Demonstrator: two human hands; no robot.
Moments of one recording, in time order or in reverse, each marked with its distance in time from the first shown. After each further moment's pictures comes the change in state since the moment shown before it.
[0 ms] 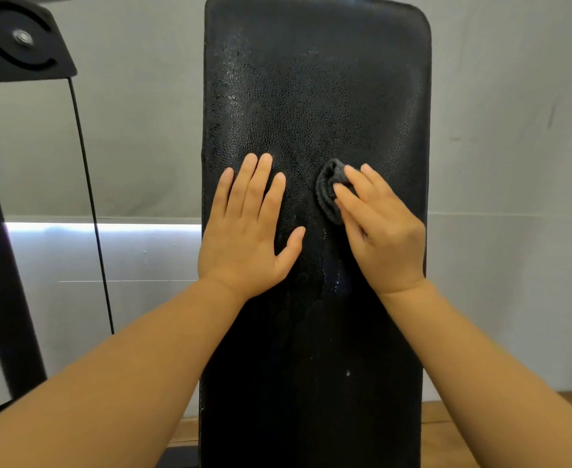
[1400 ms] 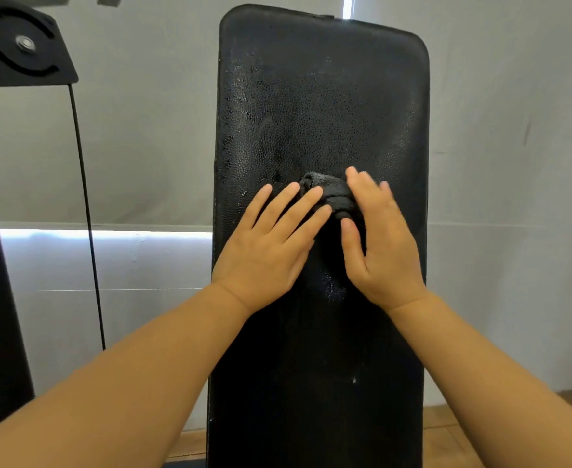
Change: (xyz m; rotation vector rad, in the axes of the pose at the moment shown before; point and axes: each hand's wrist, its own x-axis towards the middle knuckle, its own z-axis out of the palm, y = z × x) left_hand 0.001 -0.004 0.005 -0.078 0.089 0.247; right_hand 0.008 -0.014 -0.014 0.270 -0.305 0.189
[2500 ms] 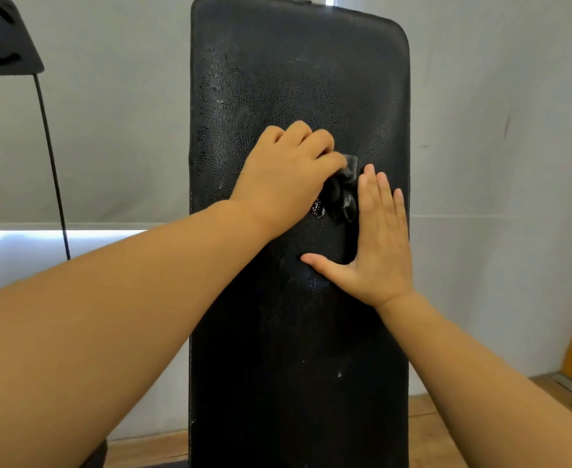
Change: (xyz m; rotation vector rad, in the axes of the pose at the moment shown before) left_hand 0.088 -0.010 -0.007 0.011 -0.050 0.140; right_hand -0.018 0.018 0.000 -0.399 -0.133 0.162
